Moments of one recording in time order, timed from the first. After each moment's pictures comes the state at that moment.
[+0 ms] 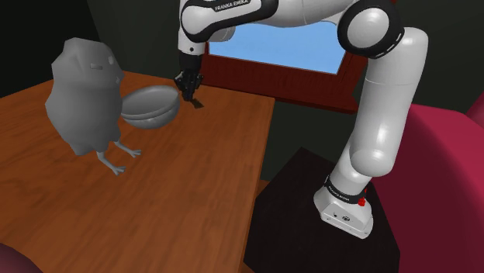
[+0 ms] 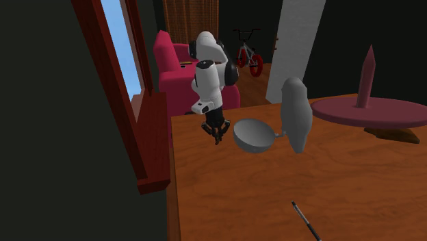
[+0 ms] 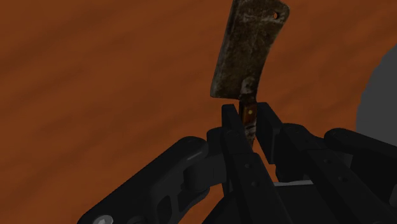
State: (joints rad) arm 0.13 0.23 0.13 -1.68 0.14 1.98 0.11
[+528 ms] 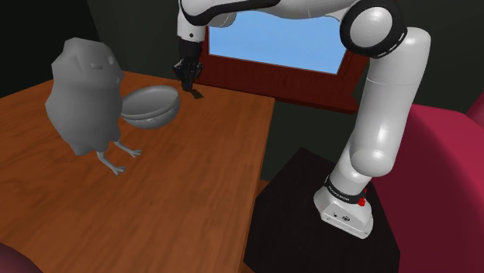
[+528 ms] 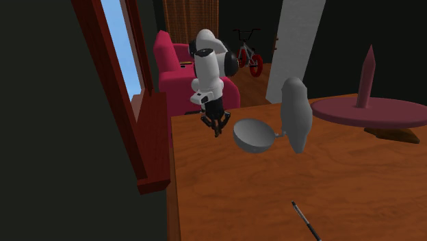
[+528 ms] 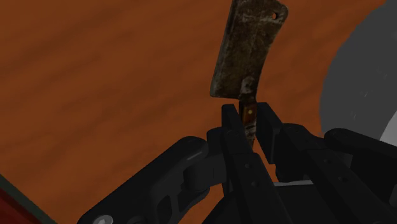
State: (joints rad) arm 0.13 0.22 0.13 -1.60 0.14 1.88 0.12
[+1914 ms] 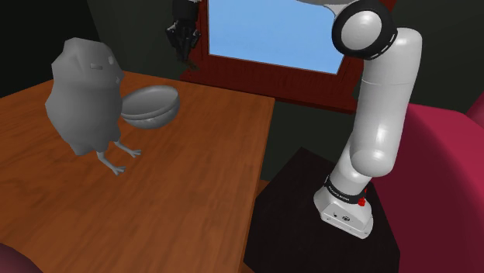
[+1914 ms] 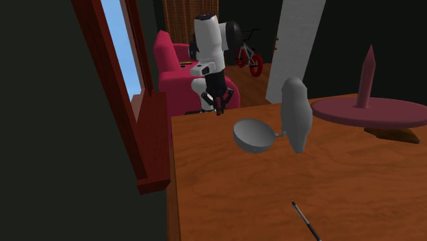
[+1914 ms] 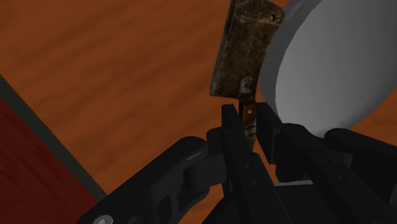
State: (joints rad) arm 0.14 0.27 0.13 -1.25 0.12 1.59 0.17
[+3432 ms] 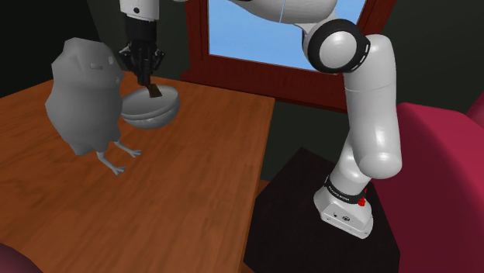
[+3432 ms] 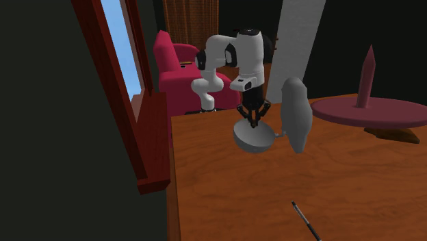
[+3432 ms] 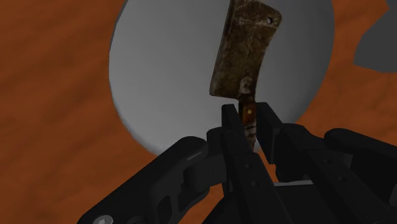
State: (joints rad) arm 0.33 0.48 0.19 -1.06 0.05 1.63 0.40
